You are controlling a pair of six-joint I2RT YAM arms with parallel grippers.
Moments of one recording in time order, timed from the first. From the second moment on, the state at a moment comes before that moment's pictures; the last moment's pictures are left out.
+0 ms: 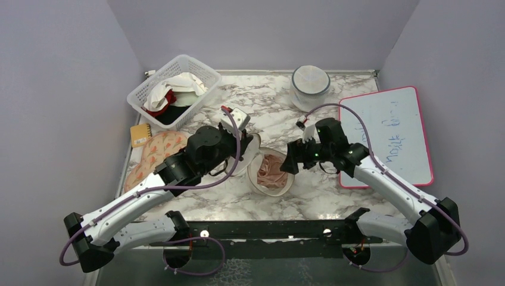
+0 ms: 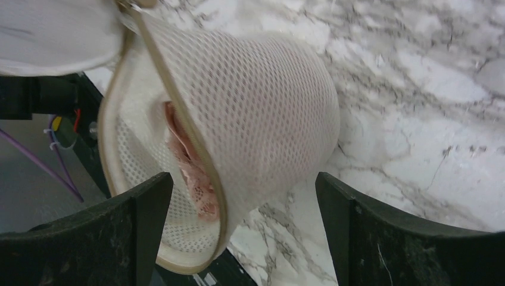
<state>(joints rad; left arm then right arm) -0.92 0.93 0.96 -0.26 -0.18 -0.13 0.54 1.12 0.83 -0.44 -0.43 0.22</state>
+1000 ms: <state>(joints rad) -0.64 1.26 1.06 -0.48 -0.20 -0.11 0.54 1.04 0.59 -0.37 -0.43 0.45</state>
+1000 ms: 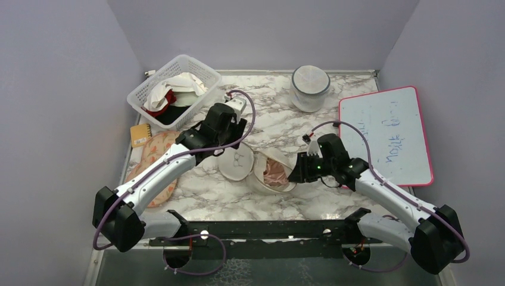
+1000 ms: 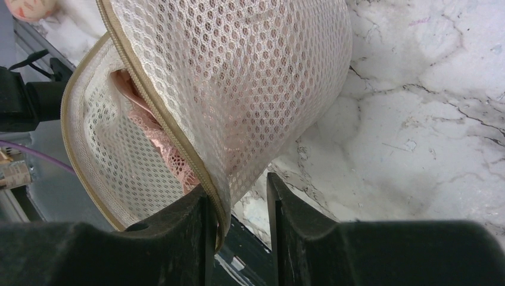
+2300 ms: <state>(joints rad) -1.01 1.31 0.86 -0.13 0.31 0.16 0.54 0.97 0.59 -0.35 -0.45 0.45</state>
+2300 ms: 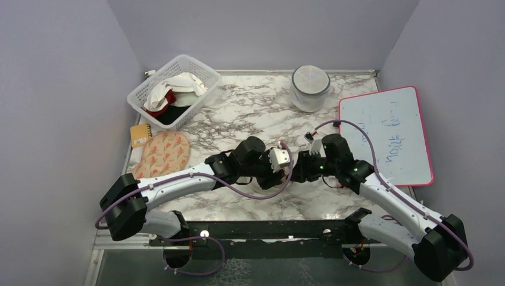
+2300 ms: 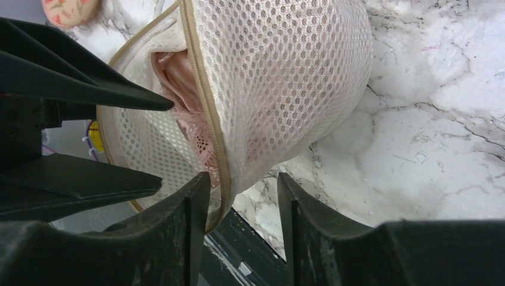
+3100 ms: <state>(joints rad) -1.05 1.48 0.86 -0.04 0.21 0.15 0.54 0.95 0.56 -0.36 -0.46 0.45</state>
